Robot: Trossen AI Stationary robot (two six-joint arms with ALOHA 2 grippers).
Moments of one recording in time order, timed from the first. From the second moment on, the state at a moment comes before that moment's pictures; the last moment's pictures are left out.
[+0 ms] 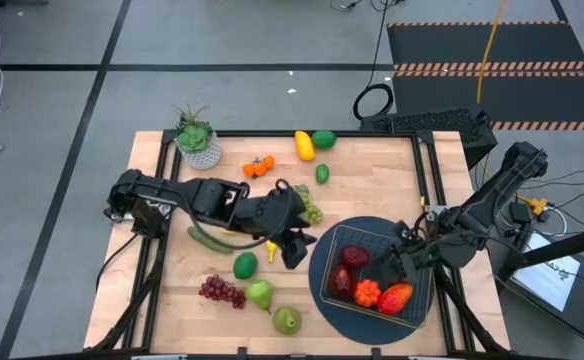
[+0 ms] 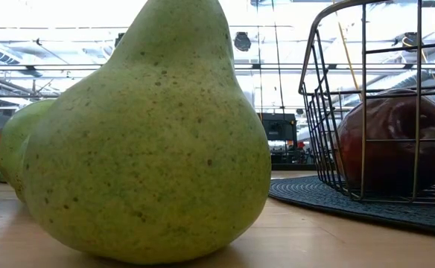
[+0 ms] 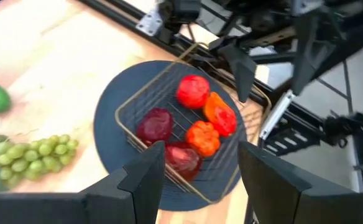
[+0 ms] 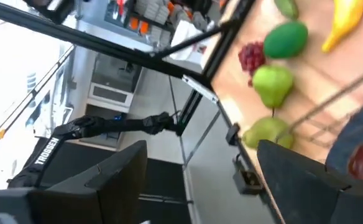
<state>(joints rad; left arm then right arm) -0.27 1.81 2.07 -0.92 -0.22 -0.69 0.76 0.94 0.74 -0.08 0.50 1.38</state>
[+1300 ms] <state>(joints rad) -0.55 1.99 2.07 -0.94 -0.29 -0.84 0.75 0.67 0.74 -0.37 0.47 0.95</state>
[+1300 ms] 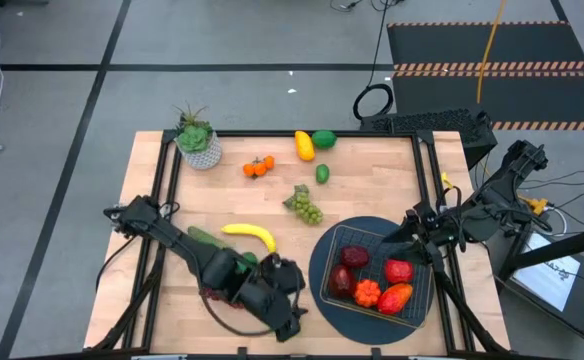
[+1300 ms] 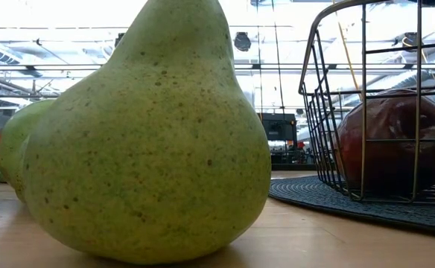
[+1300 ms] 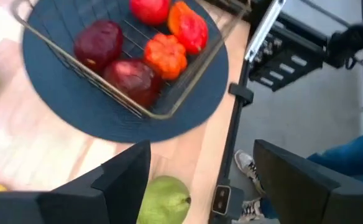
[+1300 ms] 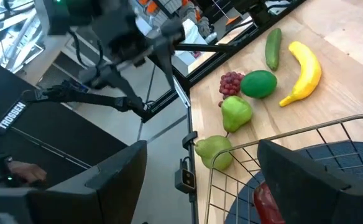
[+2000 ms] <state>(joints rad) -0.58 2.14 2.07 -0.95 -0.13 -0.75 0.75 0.67 0.74 -0.37 0.47 0.96</state>
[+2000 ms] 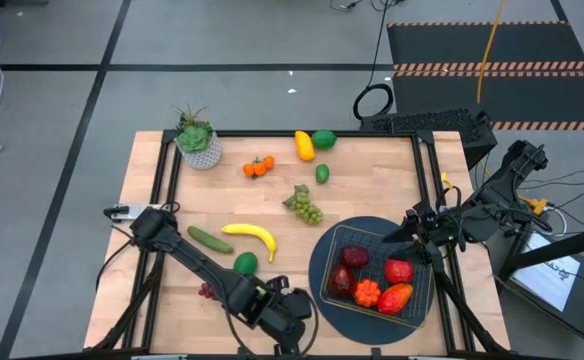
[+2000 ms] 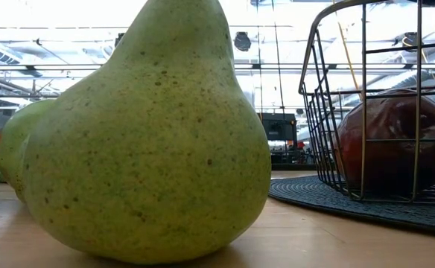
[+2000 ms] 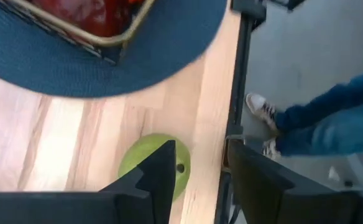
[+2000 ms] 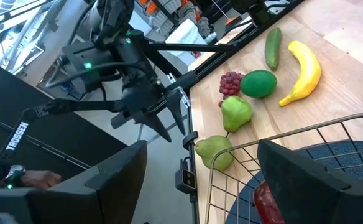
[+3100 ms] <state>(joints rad) -0.57 2.22 2.07 -1.01 -0.08 -0.56 0.75 0.67 0.74 -0.40 0.47 0.95</state>
